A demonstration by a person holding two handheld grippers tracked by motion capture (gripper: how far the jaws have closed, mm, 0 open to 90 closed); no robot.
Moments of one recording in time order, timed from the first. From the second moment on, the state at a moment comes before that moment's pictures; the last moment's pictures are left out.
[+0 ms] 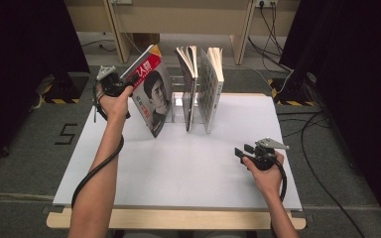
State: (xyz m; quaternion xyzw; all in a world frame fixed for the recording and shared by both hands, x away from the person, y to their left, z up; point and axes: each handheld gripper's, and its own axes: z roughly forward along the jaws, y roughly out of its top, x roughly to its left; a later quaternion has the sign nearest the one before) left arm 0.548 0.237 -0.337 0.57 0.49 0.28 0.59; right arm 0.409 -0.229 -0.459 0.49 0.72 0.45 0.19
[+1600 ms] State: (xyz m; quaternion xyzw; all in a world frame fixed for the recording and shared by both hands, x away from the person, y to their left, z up) left arm 0.528 0.244 -0.363 0.54 0.49 0.33 0.60; right arm 0.408 -0.229 -0.459 0.49 0.72 0.45 0.19
